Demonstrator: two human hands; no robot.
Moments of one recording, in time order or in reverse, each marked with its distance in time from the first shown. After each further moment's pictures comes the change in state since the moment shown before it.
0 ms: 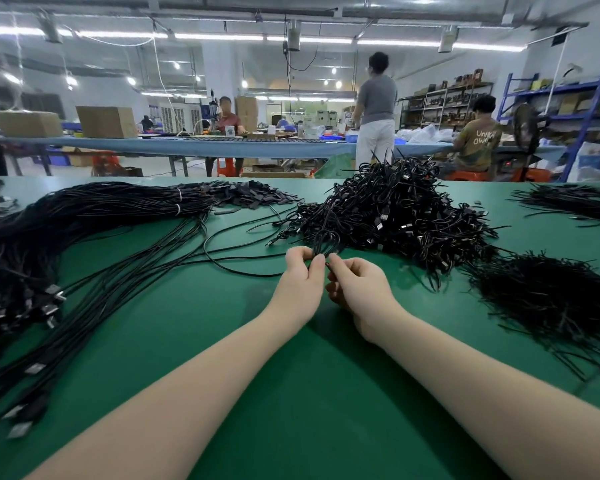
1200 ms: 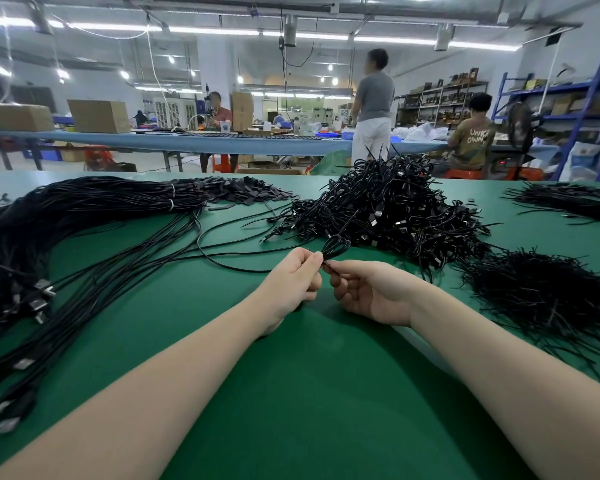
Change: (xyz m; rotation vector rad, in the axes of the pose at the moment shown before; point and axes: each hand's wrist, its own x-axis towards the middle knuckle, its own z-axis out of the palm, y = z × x) left_hand -0.001 0.001 -0.010 -0.308 -0.266 -0.020; right_hand 0.003 -0.029 -0.038 0.147 -0.430 0.456
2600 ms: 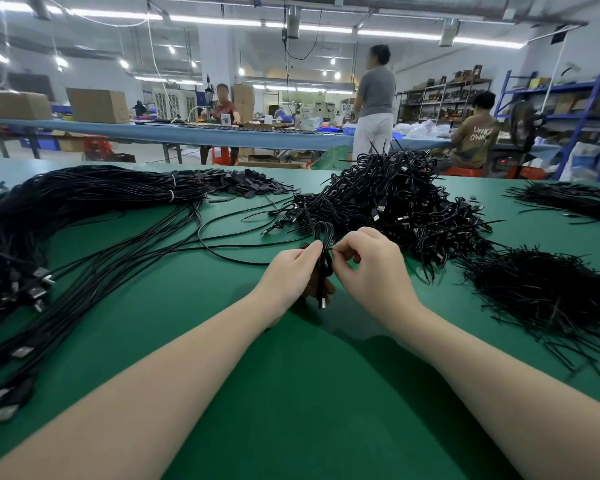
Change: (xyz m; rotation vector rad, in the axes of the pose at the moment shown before) left_hand -0.001 0.006 0.001 -0.008 0.094 -0.126; right_hand -0.001 0.015 0.011 -1.223 0.608 -1.108
